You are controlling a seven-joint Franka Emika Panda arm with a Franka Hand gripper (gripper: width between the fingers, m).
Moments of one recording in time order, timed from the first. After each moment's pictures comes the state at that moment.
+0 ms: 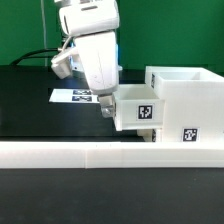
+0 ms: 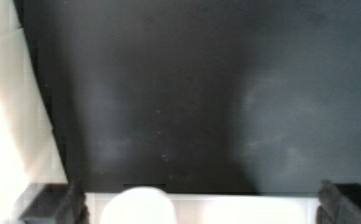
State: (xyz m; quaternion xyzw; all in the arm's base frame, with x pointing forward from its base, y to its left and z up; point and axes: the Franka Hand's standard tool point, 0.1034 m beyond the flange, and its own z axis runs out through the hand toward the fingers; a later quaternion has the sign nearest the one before) arm 0.577 -0.021 0.054 -0.71 -0.70 -0.09 0.05
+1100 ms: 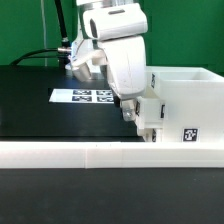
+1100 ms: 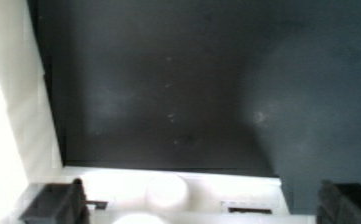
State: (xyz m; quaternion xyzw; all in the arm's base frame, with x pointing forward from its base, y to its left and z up) arm 0.584 0.007 0.051 -0.68 -0.72 -0.08 0.05
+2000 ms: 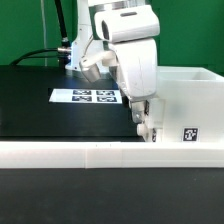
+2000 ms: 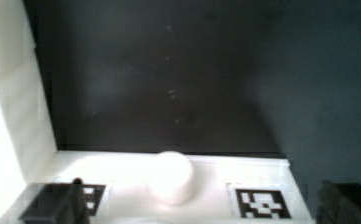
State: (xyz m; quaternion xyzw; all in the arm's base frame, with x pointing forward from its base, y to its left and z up) arm 0.586 0.019 0.050 -0.68 -0.72 -0.07 0.05
